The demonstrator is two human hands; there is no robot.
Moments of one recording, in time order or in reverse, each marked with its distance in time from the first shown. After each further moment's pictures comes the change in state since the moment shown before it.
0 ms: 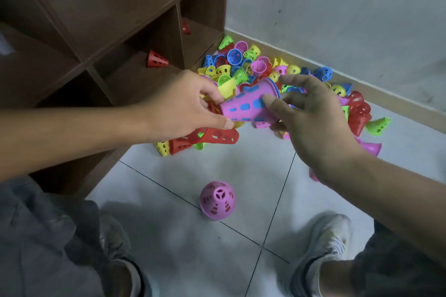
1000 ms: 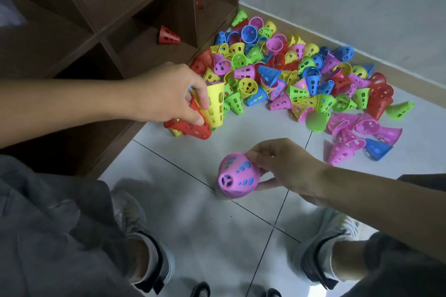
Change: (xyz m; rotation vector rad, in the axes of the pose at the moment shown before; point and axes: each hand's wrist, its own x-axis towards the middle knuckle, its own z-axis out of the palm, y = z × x) left_hand -0.016 -0.056 -0.024 0.342 -0.142 -0.073; right_hand -0.030 0.077 0.043 -0.120 -0.472 0.496
